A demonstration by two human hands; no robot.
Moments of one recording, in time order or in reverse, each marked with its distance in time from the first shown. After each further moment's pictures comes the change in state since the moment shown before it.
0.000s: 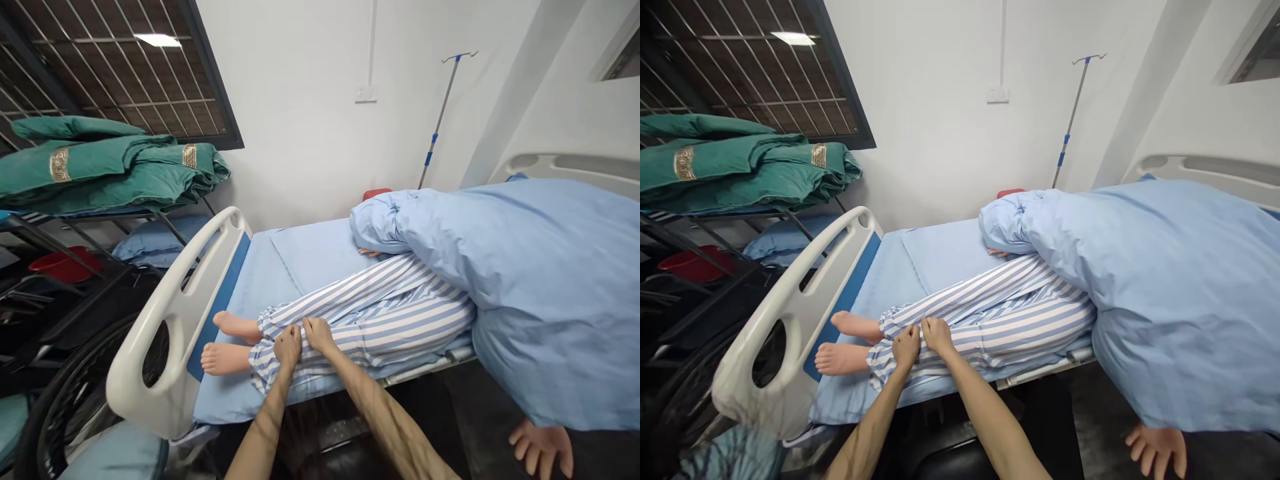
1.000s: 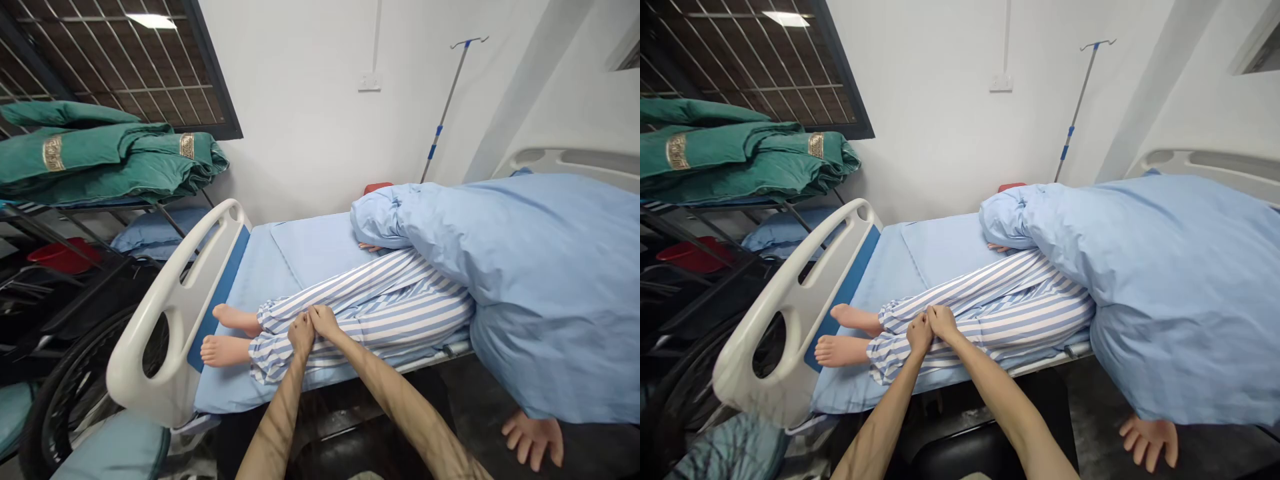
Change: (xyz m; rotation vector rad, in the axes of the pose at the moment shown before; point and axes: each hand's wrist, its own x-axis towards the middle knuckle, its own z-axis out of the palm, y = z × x) left_hand -0.013 0.042 0.011 0.005 -0.047 0.018; right_hand 0.005 0.000 -0.033 0.172 -0.010 0.060
